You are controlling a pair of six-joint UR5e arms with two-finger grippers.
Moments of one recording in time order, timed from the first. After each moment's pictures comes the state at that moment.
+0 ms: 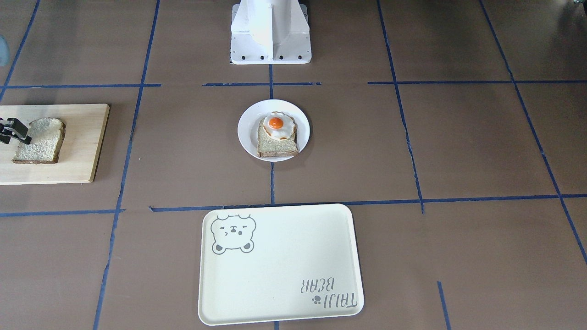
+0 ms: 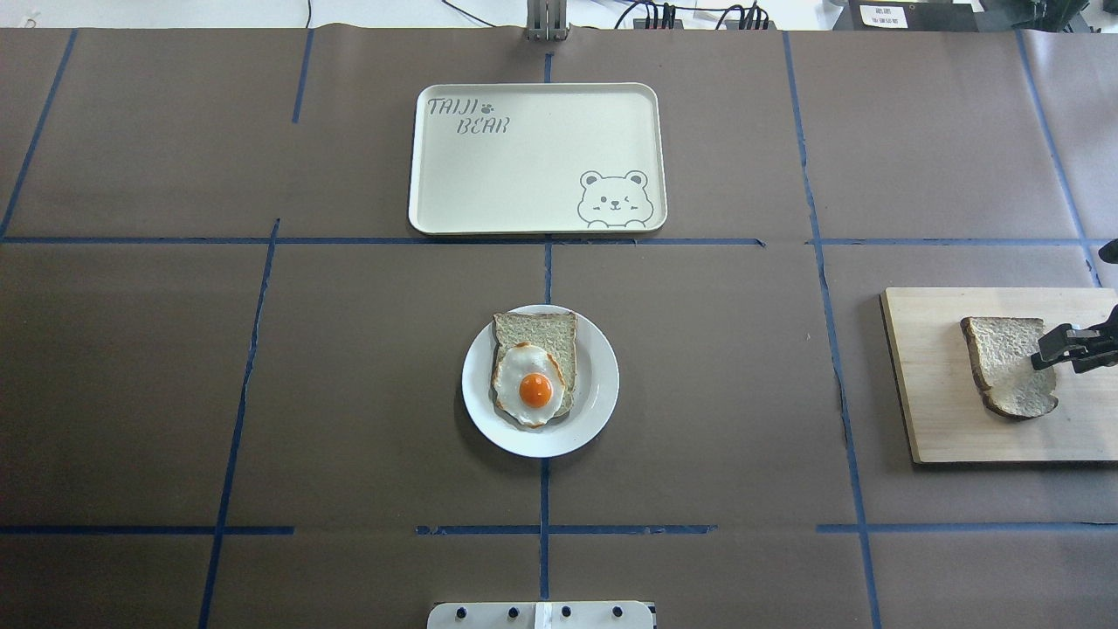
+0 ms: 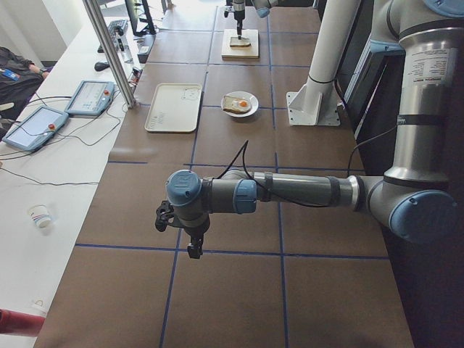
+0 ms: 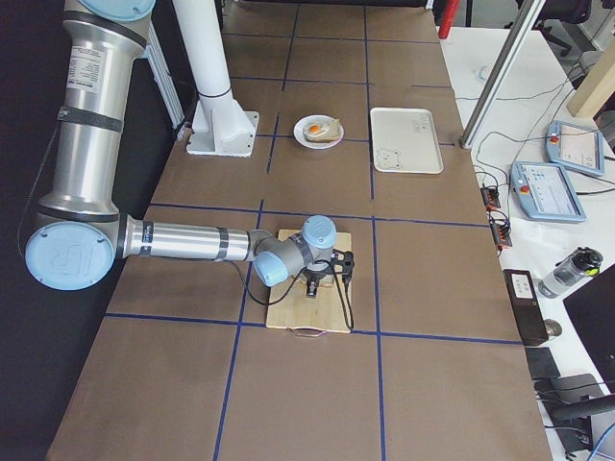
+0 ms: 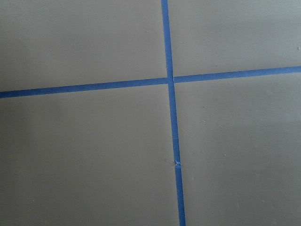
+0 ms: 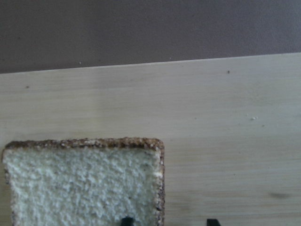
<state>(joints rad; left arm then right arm) -1.57 -1.57 -1.61 -1.51 -2.37 0.10 1.07 -1.76 1.60 -0.98 2.28 0.73</state>
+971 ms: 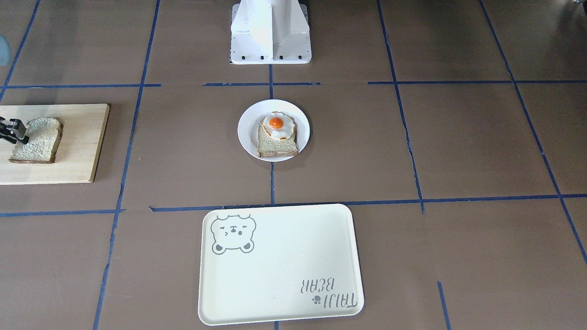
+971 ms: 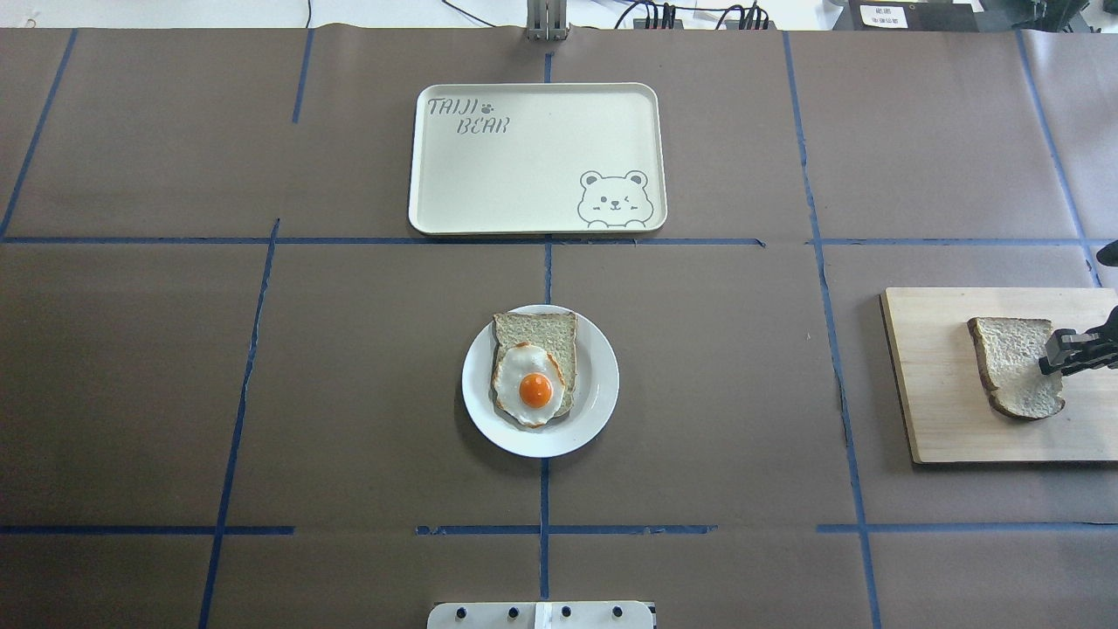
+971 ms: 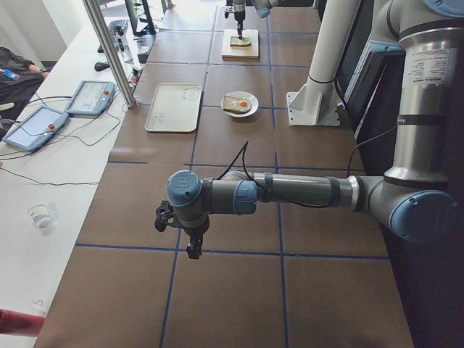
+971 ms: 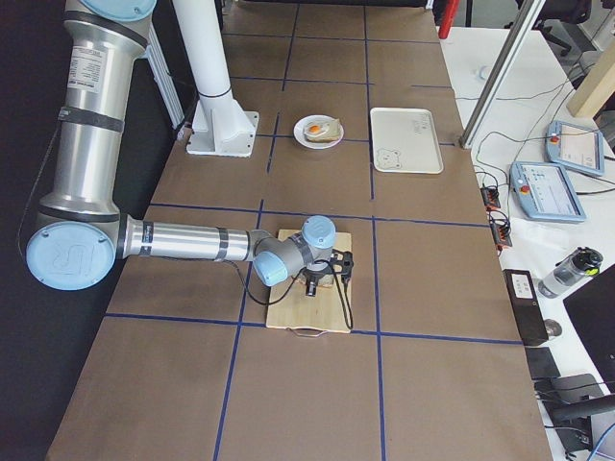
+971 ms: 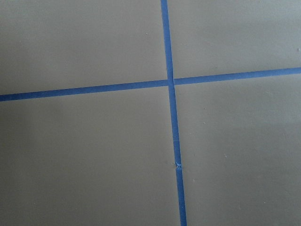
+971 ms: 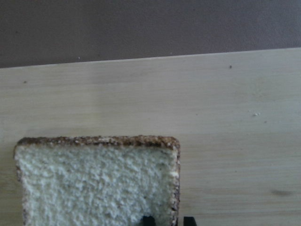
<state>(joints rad) -1.57 -1.57 -1.61 -1.52 -2.37 0.10 1.06 -1.76 1.60 -0.98 2.28 0.73</state>
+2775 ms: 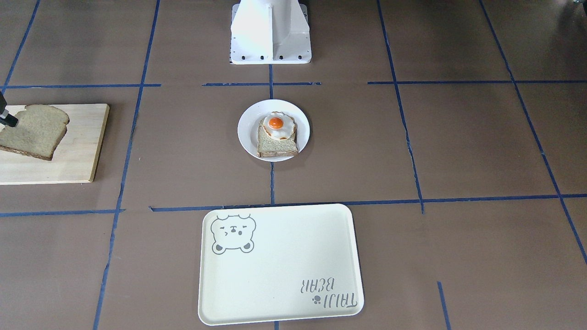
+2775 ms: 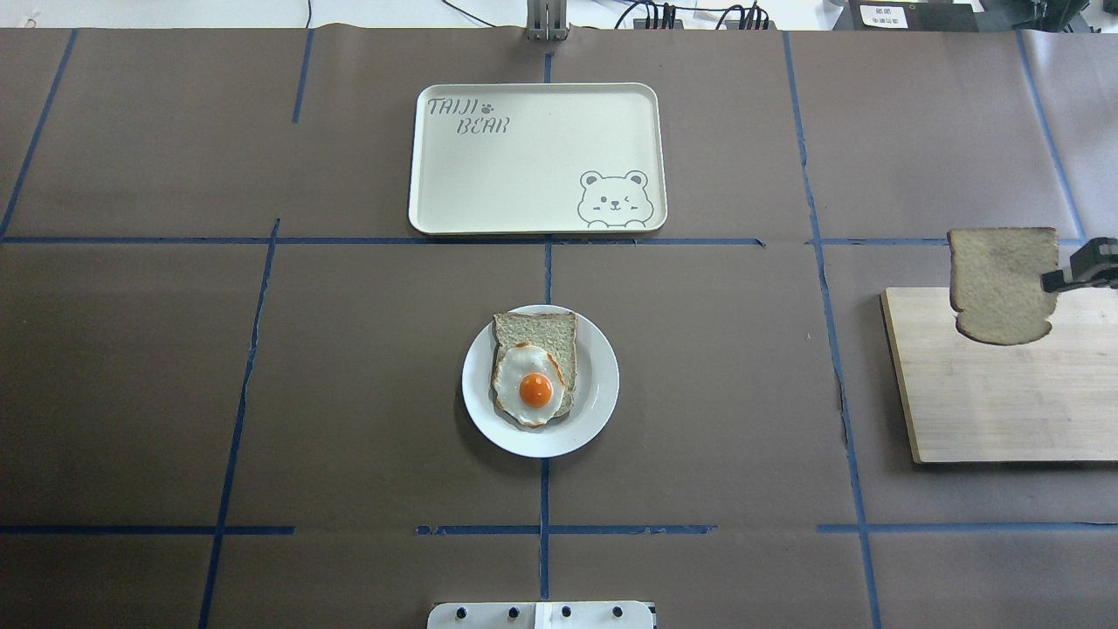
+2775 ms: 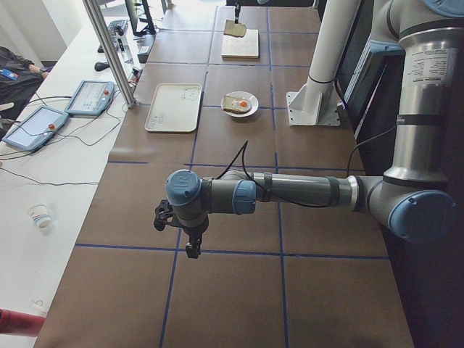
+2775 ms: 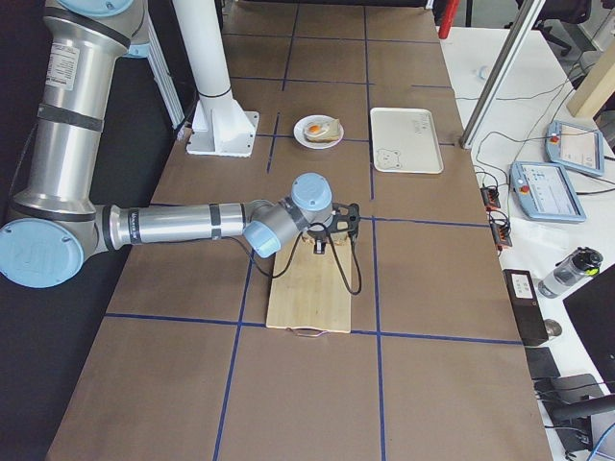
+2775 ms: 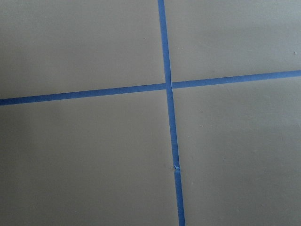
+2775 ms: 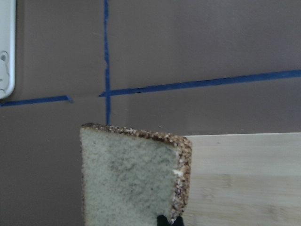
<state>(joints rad) -1.57 -1.57 -1.61 -1.52 -2.37 0.10 1.23 -1.68 1.87 -0.97 2.47 0.89</state>
